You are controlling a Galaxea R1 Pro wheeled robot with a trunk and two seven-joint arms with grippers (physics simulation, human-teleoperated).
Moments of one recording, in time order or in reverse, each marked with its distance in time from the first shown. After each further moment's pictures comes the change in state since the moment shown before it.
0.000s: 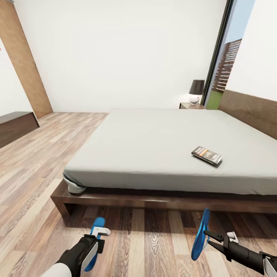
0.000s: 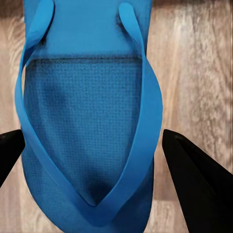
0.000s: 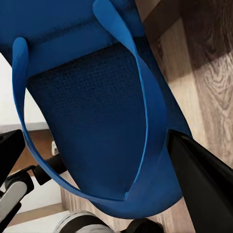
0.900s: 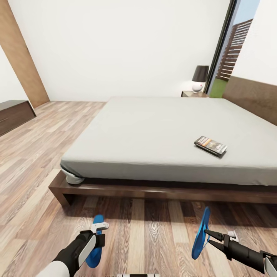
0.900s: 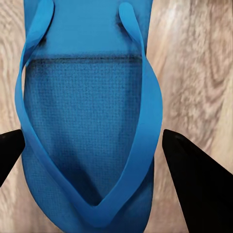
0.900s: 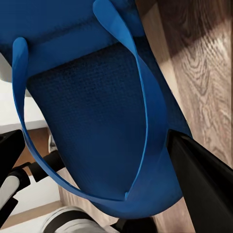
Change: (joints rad) left arm -0.002 0.020 0.021 -0.053 0.219 0.005 0.006; right arm 0.000 -0.001 0.001 -0.014 0.000 0.001 0.004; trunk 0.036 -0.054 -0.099
